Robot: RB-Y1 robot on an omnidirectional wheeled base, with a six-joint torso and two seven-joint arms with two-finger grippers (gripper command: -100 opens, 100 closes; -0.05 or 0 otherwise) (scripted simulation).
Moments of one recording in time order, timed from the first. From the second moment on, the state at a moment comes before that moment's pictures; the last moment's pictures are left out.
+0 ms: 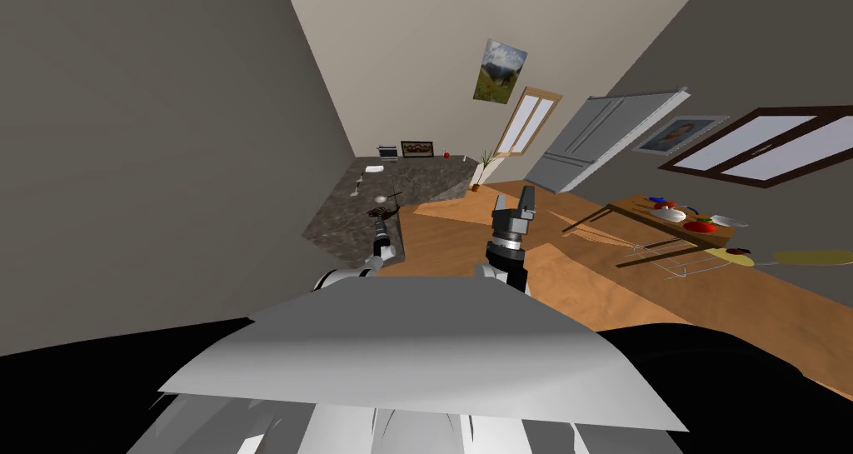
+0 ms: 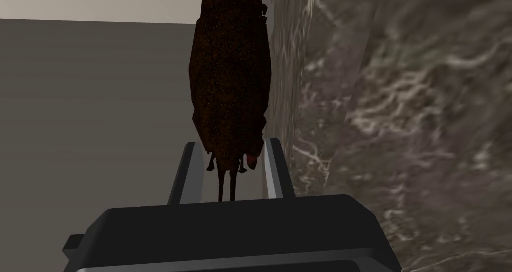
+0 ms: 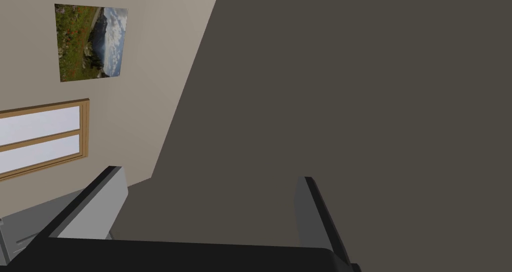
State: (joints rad) left arm -0.44 0.02 0.17 -0.41 0.44 -0.88 -0.30; right arm 0.53 0.05 0.04 -2.37 0.01 -0.49 0.06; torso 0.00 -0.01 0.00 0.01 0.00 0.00
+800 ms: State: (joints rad) left arm -0.37 0.02 0.16 -0.47 0.40 -0.85 -0.28; right arm 0.53 0.05 0.04 -2.37 0.01 -0.49 0.06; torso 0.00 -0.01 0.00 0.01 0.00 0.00
